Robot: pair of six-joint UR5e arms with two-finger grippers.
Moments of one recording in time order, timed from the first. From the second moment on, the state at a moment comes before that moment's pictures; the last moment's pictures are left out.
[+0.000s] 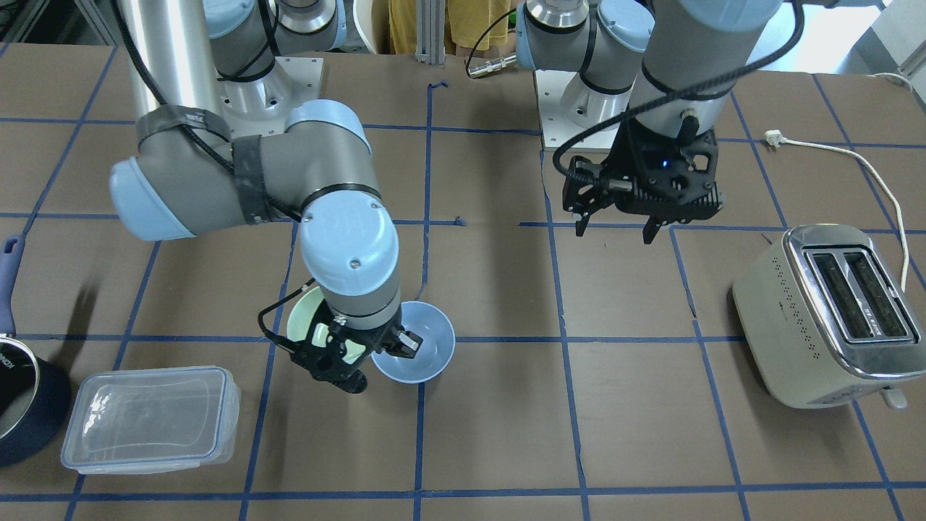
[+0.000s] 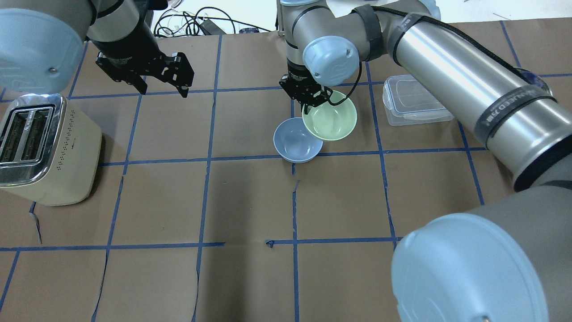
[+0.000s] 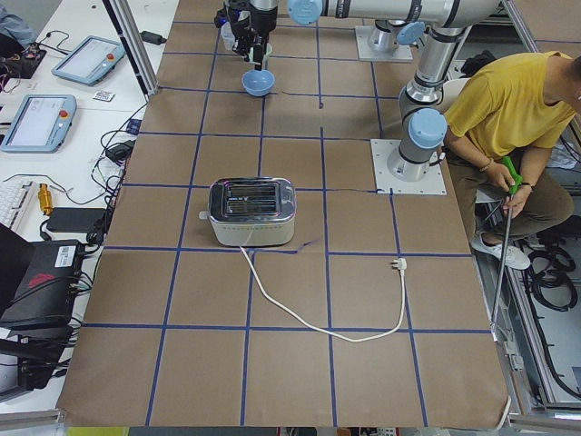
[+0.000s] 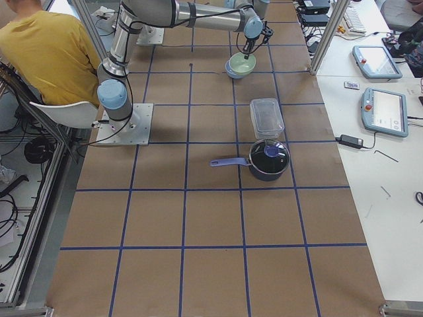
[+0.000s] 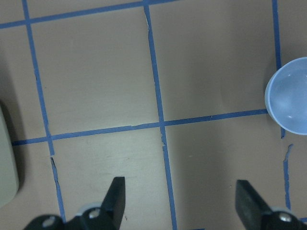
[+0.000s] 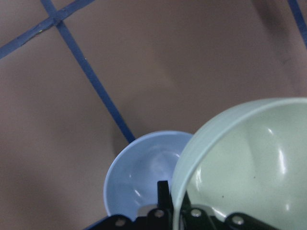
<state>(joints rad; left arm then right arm) -1.61 -1.62 -1.52 -1.49 1.64 0.08 1.90 -0.98 1.25 -1.78 -1.57 0.84</state>
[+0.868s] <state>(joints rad) -1.58 -1.61 -1.53 -1.50 1.64 0.07 1.98 -0.89 1.21 -1.79 -1.58 0.89</state>
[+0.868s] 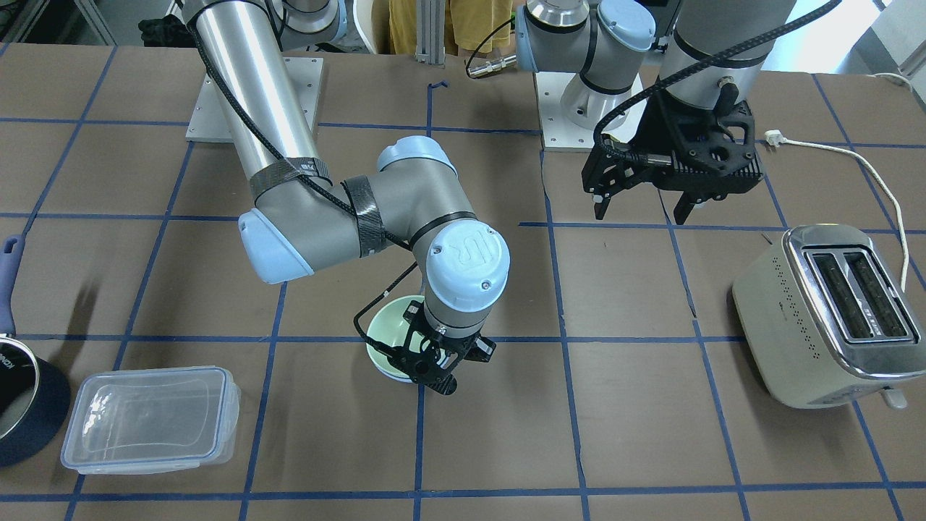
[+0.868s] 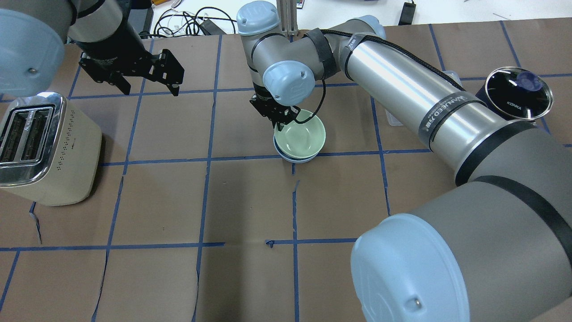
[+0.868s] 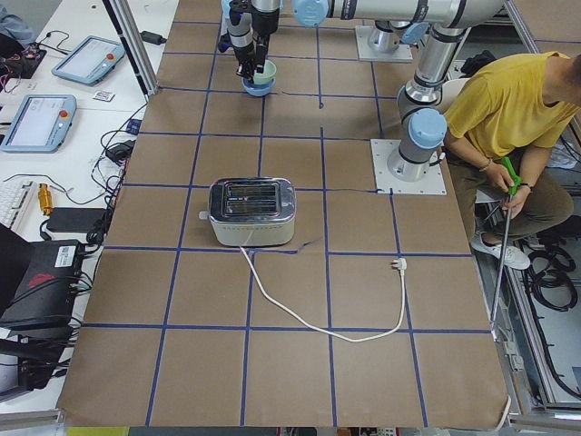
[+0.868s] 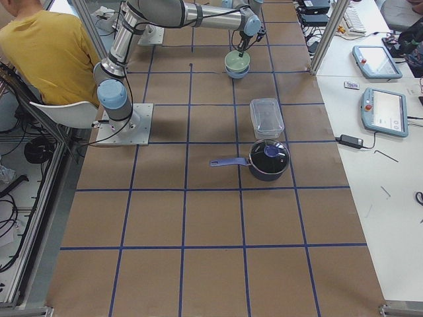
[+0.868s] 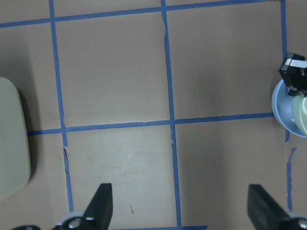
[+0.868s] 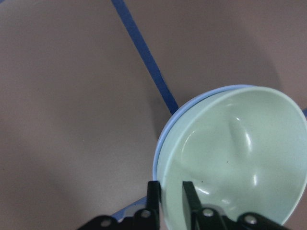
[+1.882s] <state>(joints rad) -1.58 -1.61 -1.53 -1.49 1.63 0.08 1.76 -1.09 1.19 -1.65 -1.58 0.47</state>
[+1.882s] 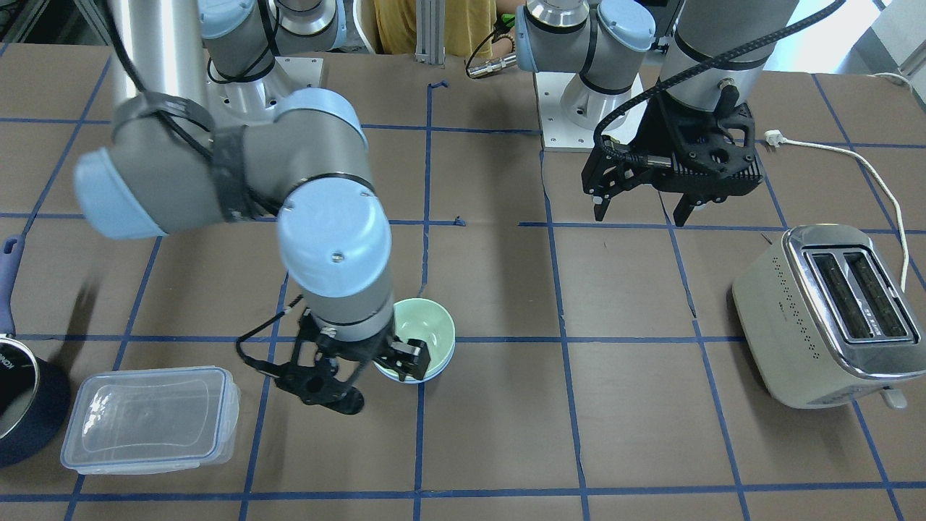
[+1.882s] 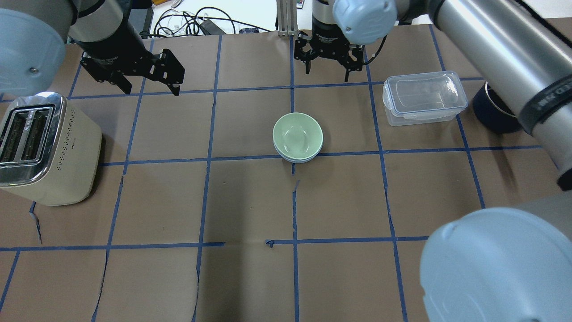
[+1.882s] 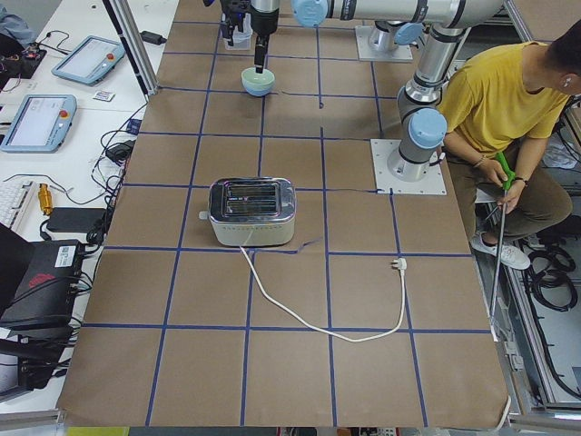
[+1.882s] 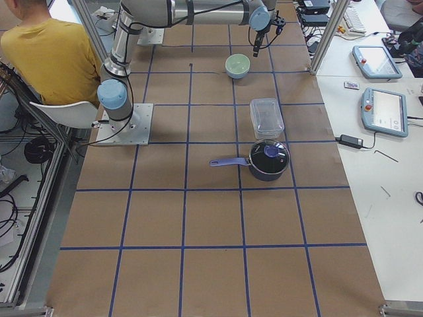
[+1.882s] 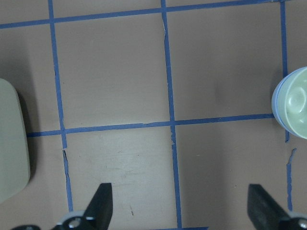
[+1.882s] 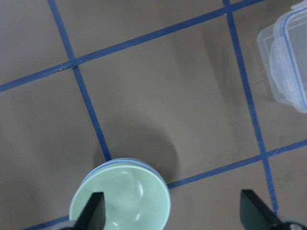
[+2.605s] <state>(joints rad) -1.58 -1.62 -1.51 -1.54 1.64 -0.08 1.63 -1.43 1.46 -1.55 -1.58 0.16</state>
